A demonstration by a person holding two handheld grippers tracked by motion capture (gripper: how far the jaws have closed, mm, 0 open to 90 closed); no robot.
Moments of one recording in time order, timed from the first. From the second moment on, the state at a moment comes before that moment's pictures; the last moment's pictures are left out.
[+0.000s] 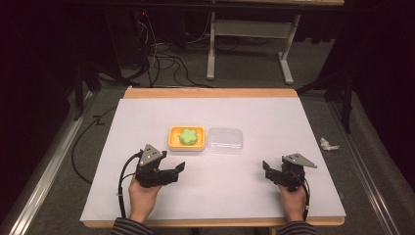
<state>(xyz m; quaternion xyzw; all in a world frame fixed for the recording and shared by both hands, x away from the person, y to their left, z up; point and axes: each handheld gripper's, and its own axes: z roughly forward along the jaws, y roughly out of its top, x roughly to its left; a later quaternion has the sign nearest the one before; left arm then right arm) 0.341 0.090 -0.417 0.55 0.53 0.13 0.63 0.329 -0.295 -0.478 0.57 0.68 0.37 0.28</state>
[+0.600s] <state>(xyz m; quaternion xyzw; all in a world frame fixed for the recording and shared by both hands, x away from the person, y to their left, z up) 0.342 0.095 -0.432 0.55 0.54 0.13 0.62 0.329 -0.295 -0.479 0.57 0.68 0.37 0.28</state>
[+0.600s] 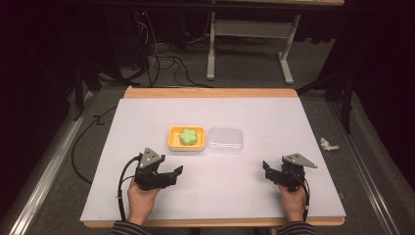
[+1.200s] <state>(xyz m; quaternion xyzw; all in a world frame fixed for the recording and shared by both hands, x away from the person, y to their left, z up) 0.346 0.104 -0.447 0.55 0.56 0.13 0.60 0.329 -0.294 -0.479 0.57 0.68 0.37 0.28</state>
